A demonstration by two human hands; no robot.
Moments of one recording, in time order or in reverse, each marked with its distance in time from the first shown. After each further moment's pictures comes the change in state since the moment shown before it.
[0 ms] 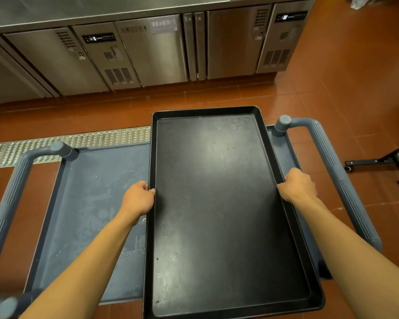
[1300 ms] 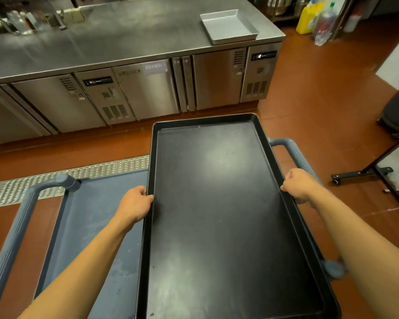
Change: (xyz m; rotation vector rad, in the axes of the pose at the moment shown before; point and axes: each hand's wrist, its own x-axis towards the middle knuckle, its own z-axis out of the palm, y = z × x) left_hand -0.029 0.051 -0.048 0.029 -0.007 0.159; right_hand -0.024 0.010 -0.082 0.271 -0.118 -0.037
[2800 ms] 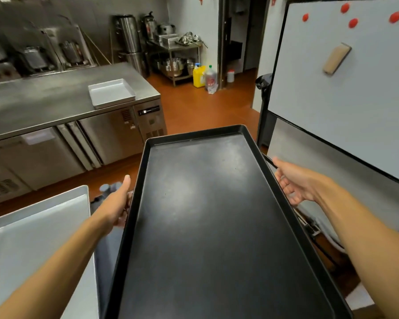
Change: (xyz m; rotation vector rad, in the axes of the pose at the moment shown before) left_hand -0.238 0.408 0.295 -0.234 -0.357 0.095; right_hand -0.092 0.396 -0.419 0.581 -0.002 0.176
